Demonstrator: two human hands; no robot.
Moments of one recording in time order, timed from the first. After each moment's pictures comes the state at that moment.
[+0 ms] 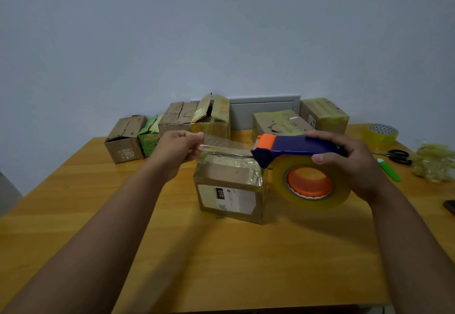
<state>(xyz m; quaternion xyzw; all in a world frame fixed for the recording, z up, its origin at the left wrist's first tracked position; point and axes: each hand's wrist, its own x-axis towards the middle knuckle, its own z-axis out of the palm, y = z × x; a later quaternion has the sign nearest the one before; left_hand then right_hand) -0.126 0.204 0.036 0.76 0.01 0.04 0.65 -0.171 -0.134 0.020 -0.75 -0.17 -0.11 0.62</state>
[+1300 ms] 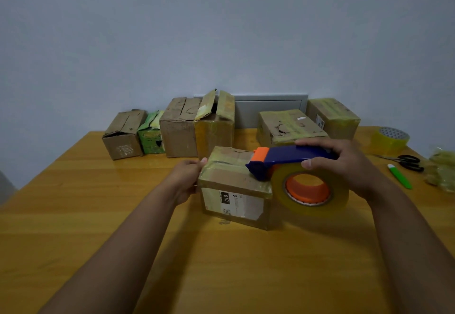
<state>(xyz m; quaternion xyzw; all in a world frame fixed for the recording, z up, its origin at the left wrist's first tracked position) -0.105 0.203 -0.029 0.72 0.17 -0.08 0.67 -0.137 -0.116 0.020 -0.83 -0.18 -0.04 0.52</state>
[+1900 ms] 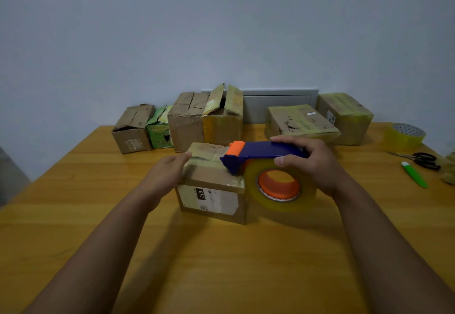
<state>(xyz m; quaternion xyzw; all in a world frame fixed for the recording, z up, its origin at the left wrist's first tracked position) -0.145 0.245 -0.010 0.82 0.14 0.01 0.55 -0.126 -0.057 0.002 -0.79 -0.22 -0.03 0.57</state>
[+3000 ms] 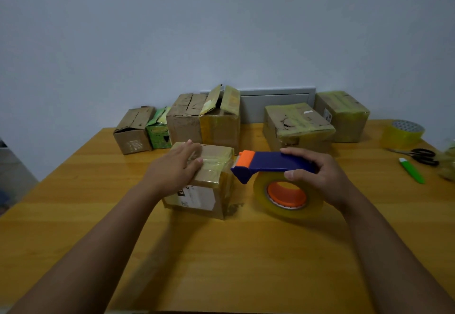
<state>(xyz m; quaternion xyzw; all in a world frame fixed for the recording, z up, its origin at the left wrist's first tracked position) -0.130 0.240 -0.017 0.99 -0.06 0.08 0.12 -0.144 -0.092 -0.022 -0.79 -0.21 -0.02 0.57</state>
